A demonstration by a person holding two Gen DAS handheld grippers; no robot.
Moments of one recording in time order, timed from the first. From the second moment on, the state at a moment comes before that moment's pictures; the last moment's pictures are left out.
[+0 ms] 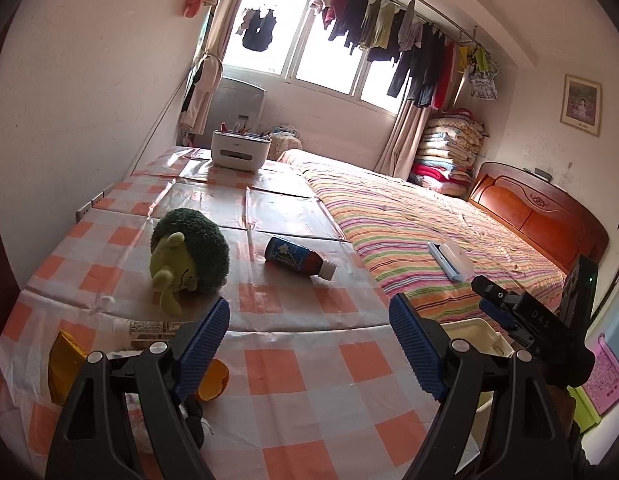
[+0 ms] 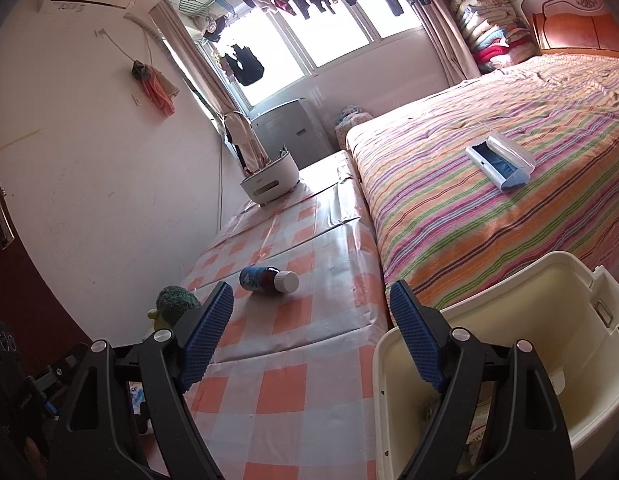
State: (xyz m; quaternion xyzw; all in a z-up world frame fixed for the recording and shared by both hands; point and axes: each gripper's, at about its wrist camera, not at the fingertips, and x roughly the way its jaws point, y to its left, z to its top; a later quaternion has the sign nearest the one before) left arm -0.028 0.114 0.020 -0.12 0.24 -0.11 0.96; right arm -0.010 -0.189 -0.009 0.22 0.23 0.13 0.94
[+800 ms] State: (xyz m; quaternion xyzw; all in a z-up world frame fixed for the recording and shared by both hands) left arm -0.043 0.278 -0.031 -0.26 0.30 0.04 0.92; right arm -0.016 0.001 -0.036 0.09 0.32 0.35 0.87
